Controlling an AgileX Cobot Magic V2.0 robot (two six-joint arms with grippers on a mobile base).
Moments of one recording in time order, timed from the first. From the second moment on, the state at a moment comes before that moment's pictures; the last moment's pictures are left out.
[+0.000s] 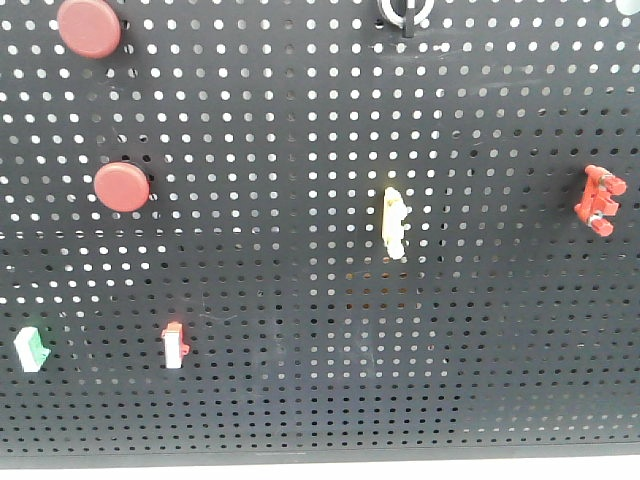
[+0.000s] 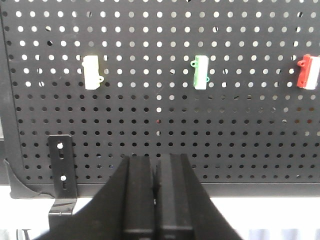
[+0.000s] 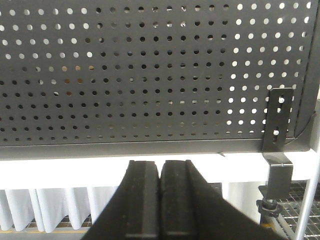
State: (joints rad) left arm 0.00 -0.01 0.03 -0.01 -0.04 -0.02; right arm 0.02 -0.01 0.03 -0.20 0.10 0.20
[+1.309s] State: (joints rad) left arm 0.00 0.54 -1.09 0.48 -0.16 -0.20; right arm 0.02 0.54 -0.96 -0.26 -0.12 0.27
